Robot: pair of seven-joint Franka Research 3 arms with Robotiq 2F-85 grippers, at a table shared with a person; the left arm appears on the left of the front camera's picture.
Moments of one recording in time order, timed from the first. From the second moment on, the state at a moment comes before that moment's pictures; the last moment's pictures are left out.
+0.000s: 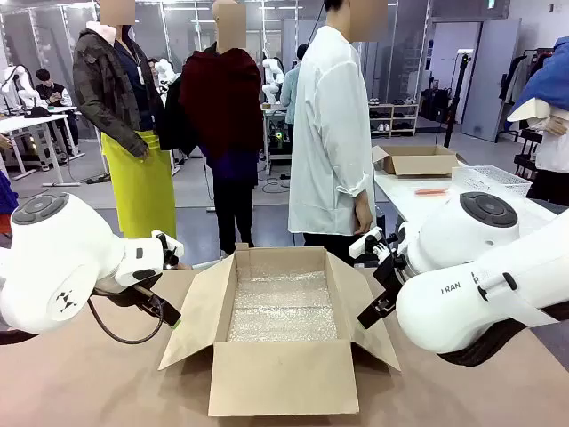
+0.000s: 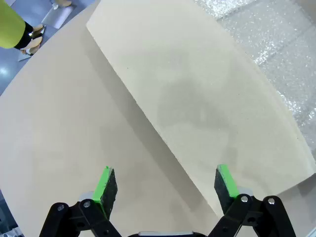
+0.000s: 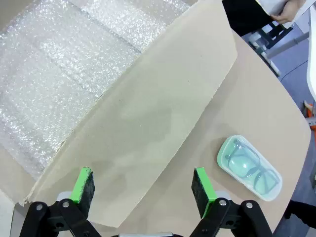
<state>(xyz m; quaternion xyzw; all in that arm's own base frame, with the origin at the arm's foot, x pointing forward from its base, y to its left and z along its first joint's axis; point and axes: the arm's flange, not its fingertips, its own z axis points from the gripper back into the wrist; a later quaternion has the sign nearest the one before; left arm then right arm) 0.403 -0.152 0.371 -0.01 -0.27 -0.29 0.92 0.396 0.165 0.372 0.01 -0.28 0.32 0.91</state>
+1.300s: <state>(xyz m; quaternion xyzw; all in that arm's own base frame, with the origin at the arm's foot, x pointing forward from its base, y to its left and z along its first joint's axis) 0.349 -0.152 0.462 -0.11 -0.22 -0.39 0.88 0.389 0.120 0.422 0.00 -0.24 0.38 0.89</state>
